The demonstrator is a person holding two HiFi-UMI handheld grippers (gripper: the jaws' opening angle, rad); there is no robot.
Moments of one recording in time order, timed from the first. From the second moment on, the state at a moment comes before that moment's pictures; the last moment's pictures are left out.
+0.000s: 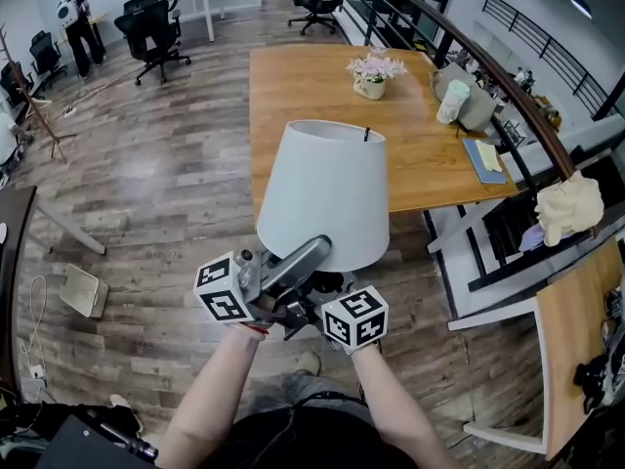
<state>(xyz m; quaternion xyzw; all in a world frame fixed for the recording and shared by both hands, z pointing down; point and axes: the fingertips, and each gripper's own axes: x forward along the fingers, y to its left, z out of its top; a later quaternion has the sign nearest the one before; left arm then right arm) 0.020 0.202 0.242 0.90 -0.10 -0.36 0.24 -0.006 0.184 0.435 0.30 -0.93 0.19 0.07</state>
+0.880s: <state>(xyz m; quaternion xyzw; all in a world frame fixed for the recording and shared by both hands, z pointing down) 0.013 0.089 0.235 0.90 -0.09 -0.35 0.24 -0.013 0.071 0.427 0.31 -0.93 0.20 0.07</state>
